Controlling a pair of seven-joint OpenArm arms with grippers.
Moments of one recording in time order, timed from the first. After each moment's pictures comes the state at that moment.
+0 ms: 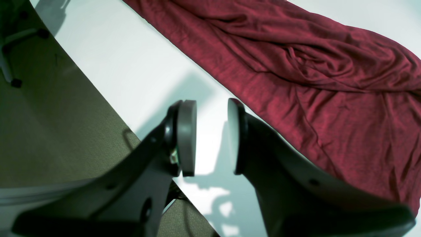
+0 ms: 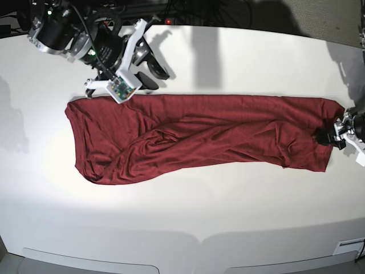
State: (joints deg) left arm -23.3 -33.0 -10.9 34.9 -51.9 -38.1 58.6; right arm -25.4 15.9 1.6 134.6 33.1 36.5 -62.7
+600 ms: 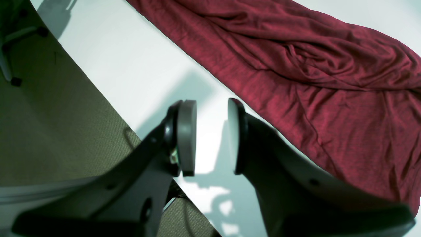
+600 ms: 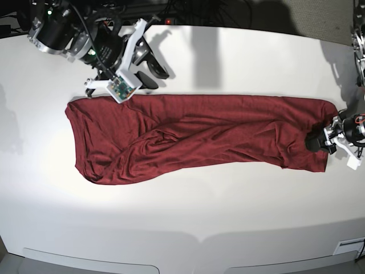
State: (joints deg) left arm -23.5 -29.8 -10.9 34.9 -53.1 -38.1 57.7; right arm -25.5 15.9 1.6 134.6 33.1 36.5 -63.1
